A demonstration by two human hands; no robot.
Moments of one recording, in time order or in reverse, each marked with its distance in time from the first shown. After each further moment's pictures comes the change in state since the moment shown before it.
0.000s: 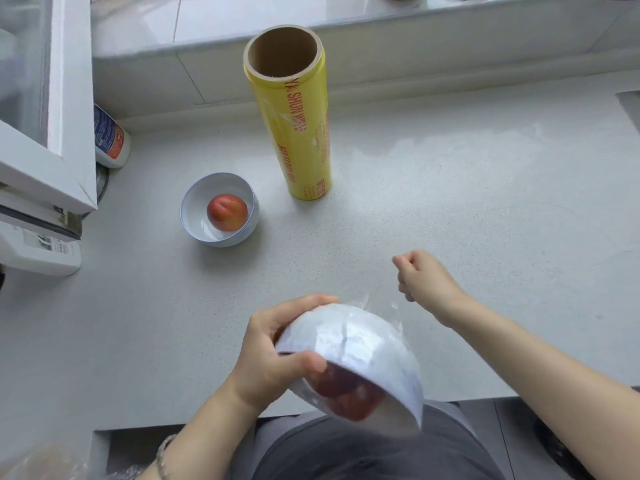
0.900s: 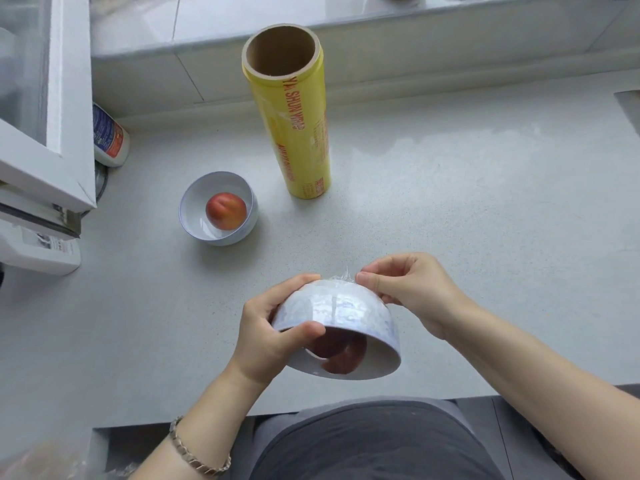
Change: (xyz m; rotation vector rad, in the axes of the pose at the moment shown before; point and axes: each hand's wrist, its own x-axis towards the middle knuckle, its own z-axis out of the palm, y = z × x) left_hand 0.012 -0.007 -0.002 0.105 0.152 0.020; right_hand -0.033 -0.025 0.002 0.473 -0.147 0.007
